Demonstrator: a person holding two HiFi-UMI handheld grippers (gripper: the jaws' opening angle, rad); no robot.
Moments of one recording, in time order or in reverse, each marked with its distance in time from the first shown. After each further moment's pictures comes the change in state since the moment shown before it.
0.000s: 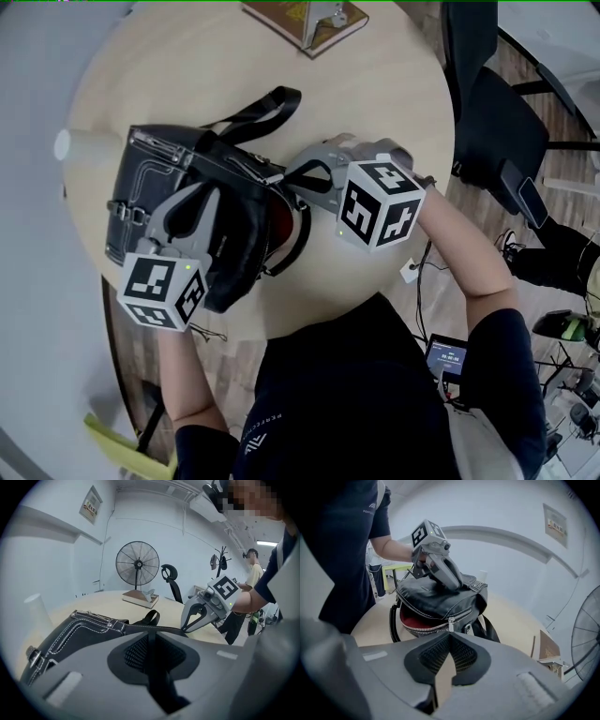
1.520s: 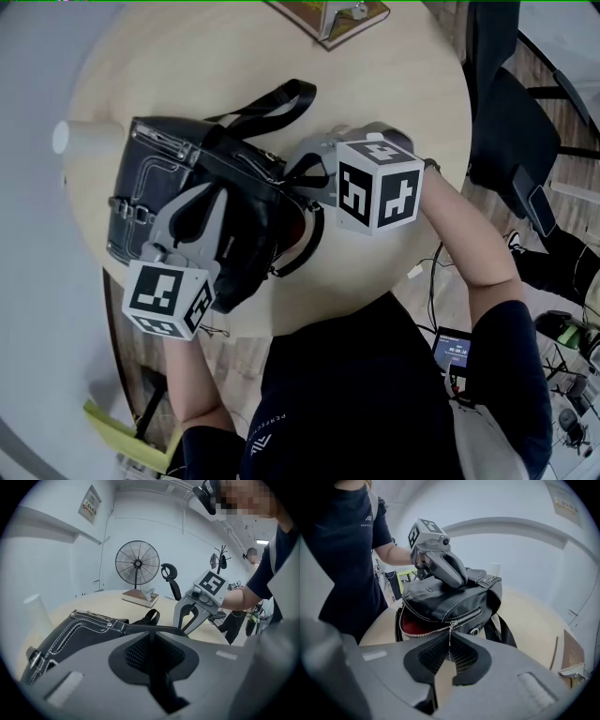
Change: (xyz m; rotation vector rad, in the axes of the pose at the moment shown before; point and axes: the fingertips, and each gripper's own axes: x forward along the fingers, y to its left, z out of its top) left arm 0.000 0.000 -0.002 0.001 0.002 0.000; right arm 0.021 0.002 0.004 0.007 0.018 0.239
